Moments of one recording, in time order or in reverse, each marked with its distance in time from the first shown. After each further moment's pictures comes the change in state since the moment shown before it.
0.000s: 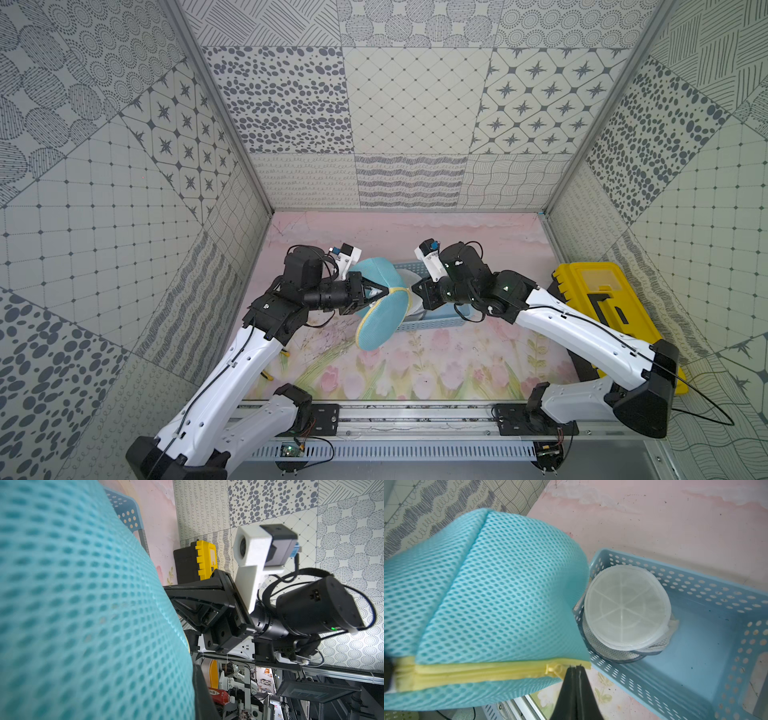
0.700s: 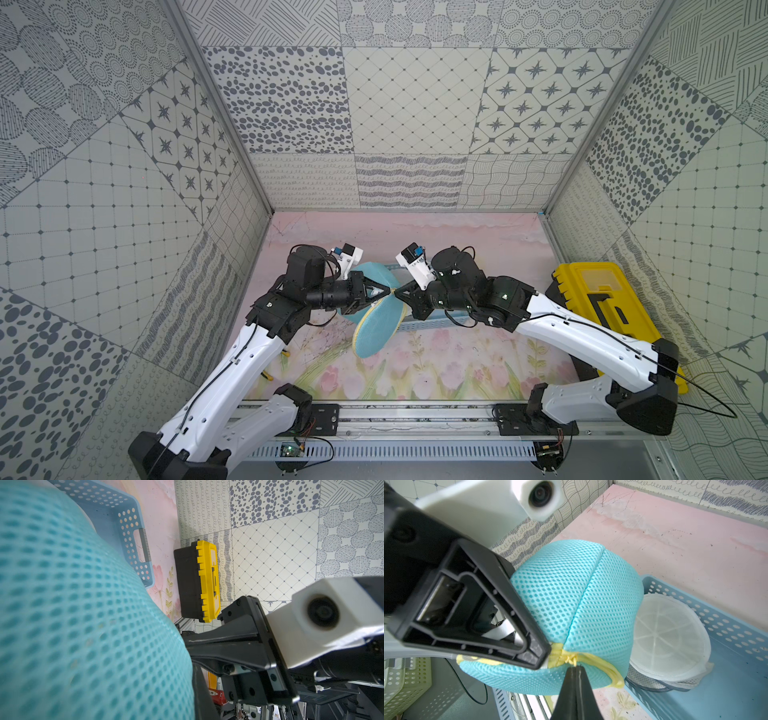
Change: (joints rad) left arm -0.008 0.016 0.002 0.025 -0.005 -0.019; right arm 0.123 0.002 0.065 0.071 -0.021 -0.105
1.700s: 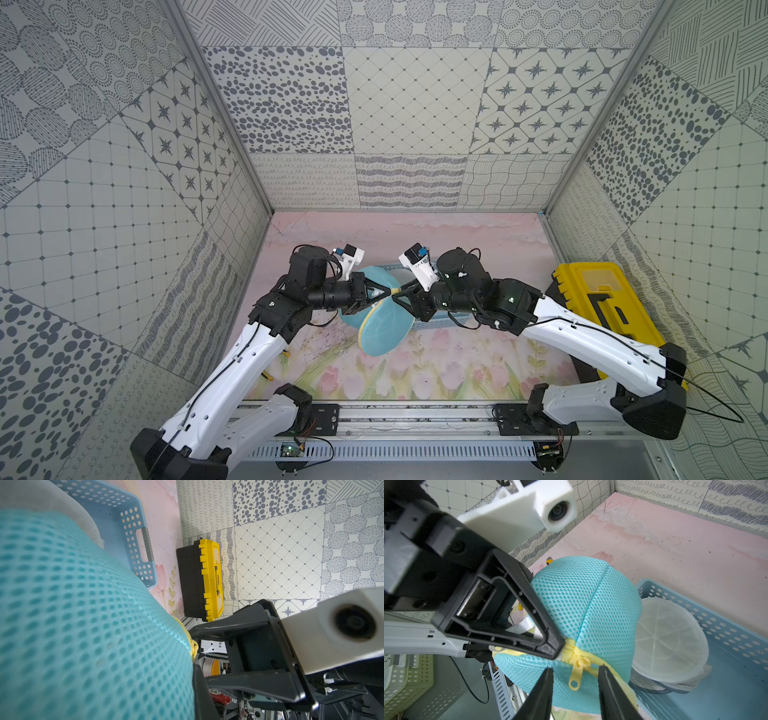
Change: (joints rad) left arm 0.000 0.010 -0.014 0.003 -0.002 0.025; right arm 0.019 -0.031 -0.017 0.014 -0.011 -0.013
